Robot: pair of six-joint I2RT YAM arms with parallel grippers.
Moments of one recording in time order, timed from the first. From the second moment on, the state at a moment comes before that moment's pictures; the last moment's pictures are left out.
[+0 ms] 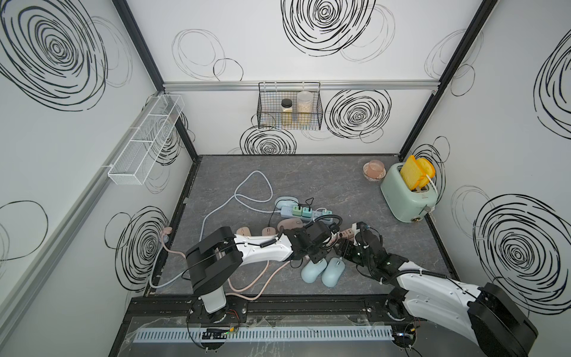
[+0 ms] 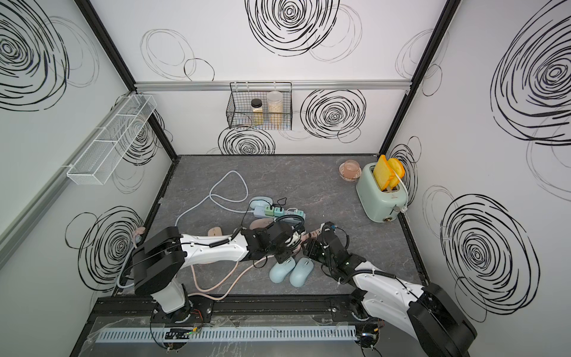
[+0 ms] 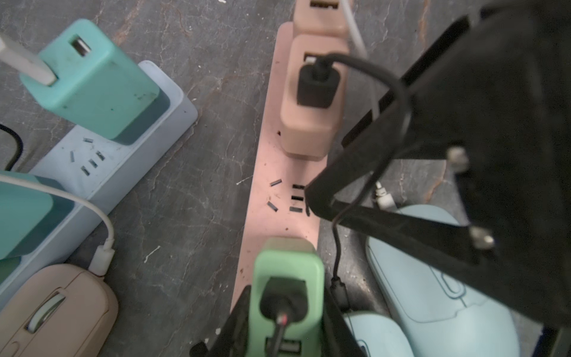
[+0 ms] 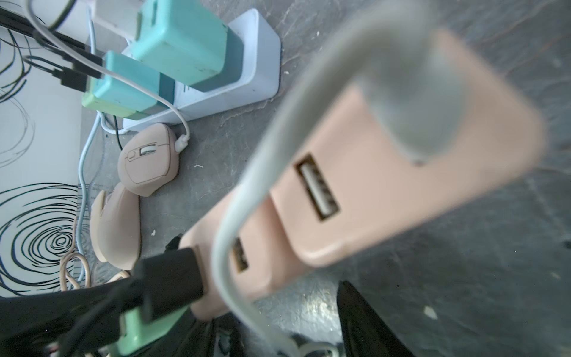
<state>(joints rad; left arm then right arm) -1.05 1.73 1.00 -0.21 -0.07 -0.06 0.69 0.97 0.21 0.02 -0.02 0.99</state>
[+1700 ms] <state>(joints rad) -1.10 1.73 1.01 -0.22 -0.17 -0.08 0.81 1.22 0.27 0.13 0.21 1.12</state>
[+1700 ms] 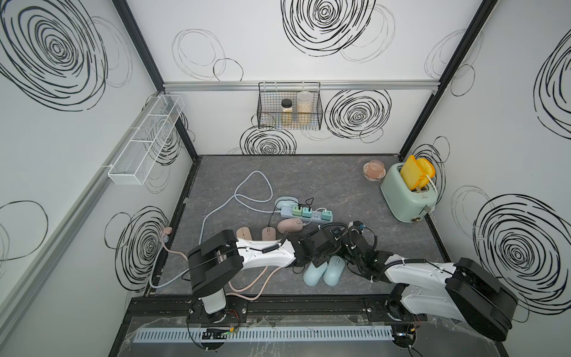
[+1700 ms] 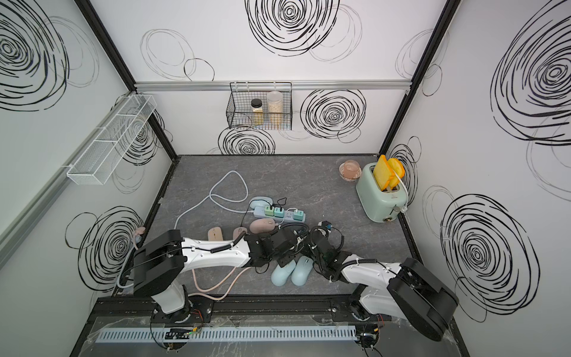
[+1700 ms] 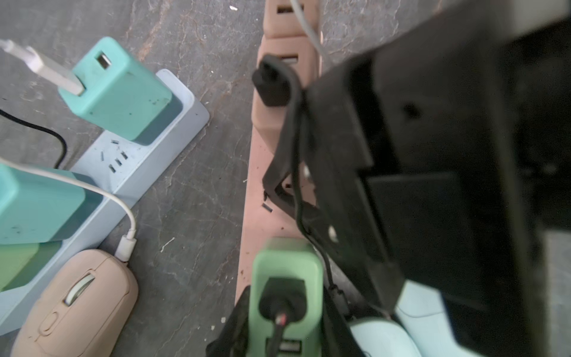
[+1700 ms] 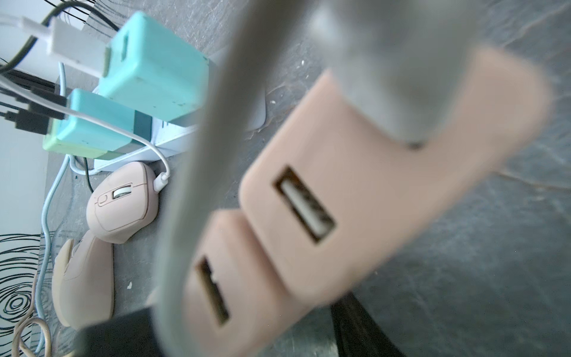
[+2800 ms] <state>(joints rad) -1.10 1.68 0.99 -0.23 -0.20 -0.09 0.81 1.25 0.27 0.20 0.20 1.16</state>
